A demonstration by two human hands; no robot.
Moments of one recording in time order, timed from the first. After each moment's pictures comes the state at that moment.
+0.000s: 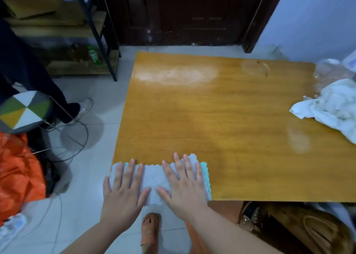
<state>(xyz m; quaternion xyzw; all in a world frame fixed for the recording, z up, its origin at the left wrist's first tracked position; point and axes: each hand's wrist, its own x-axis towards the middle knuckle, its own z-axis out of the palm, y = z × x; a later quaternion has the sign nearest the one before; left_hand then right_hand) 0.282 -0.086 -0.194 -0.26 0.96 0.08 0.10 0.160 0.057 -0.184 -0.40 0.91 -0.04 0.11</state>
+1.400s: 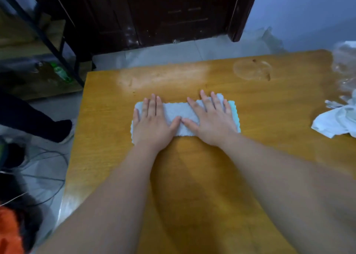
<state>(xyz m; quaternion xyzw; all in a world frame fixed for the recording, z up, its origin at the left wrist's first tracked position) -0.076 -0.146 -0.189 -0.26 0.96 0.10 0.02 -0.162 0.000 -0.187 -0.32 0.94 -0.05 0.07</state>
